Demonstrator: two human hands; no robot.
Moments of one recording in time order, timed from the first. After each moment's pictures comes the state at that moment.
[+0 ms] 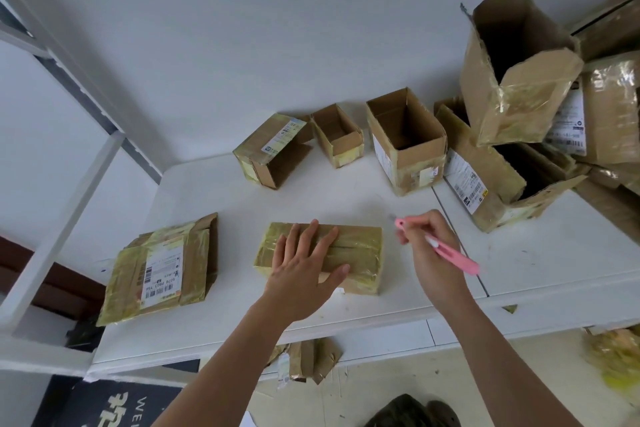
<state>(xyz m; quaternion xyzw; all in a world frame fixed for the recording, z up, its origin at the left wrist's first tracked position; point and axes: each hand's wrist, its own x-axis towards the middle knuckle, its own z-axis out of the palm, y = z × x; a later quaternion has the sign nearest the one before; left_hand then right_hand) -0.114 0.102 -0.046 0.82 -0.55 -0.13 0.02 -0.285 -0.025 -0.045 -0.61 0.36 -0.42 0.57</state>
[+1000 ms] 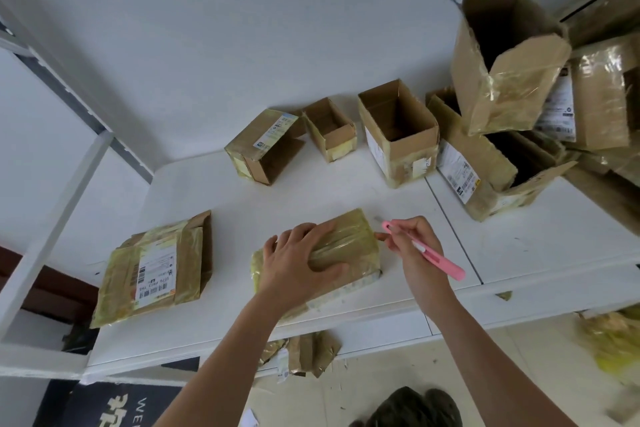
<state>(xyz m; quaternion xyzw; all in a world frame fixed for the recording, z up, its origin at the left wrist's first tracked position) -0.106 0.099 -0.045 0.83 -0.52 -0.14 0.13 -0.278 -0.016 -0.074 -0.52 0.34 -0.43 0.66</state>
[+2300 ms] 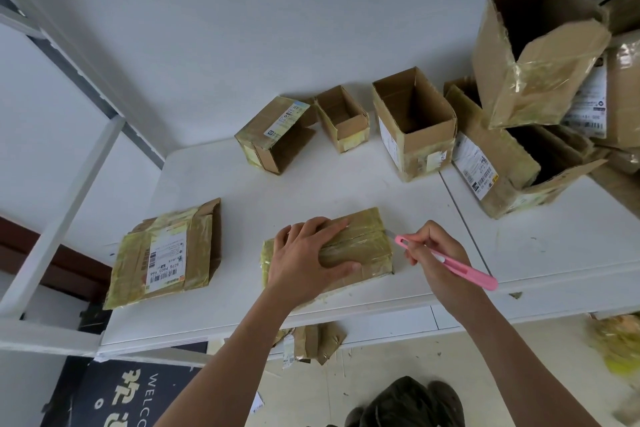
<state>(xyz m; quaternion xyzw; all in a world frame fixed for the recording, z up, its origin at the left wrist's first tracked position) -0.112 0.102 -0.043 0.83 -0.52 -0.14 0.13 -0.308 -0.024 -0.081 -0.65 0.31 -0.33 0.61</state>
